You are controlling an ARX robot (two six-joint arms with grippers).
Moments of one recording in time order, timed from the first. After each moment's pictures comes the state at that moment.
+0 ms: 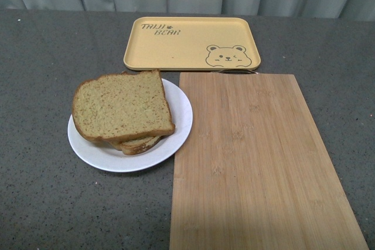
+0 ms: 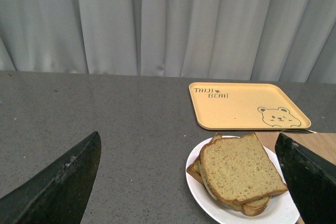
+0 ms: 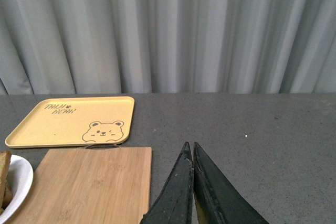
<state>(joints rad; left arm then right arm) 0.00 0.00 0.02 0.00 0.00 0.00 0.00 0.20 0.00 0.20 0.00 0.00</state>
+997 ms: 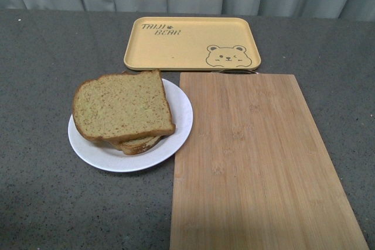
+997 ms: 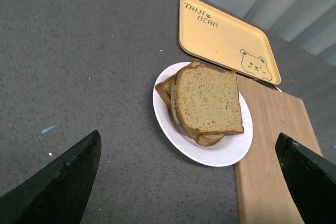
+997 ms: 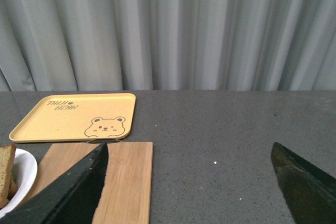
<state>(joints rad) 0.02 0.58 0.10 0.05 0.16 -0.43 0.00 0.00 0.00 0.00 0.00 0.00</state>
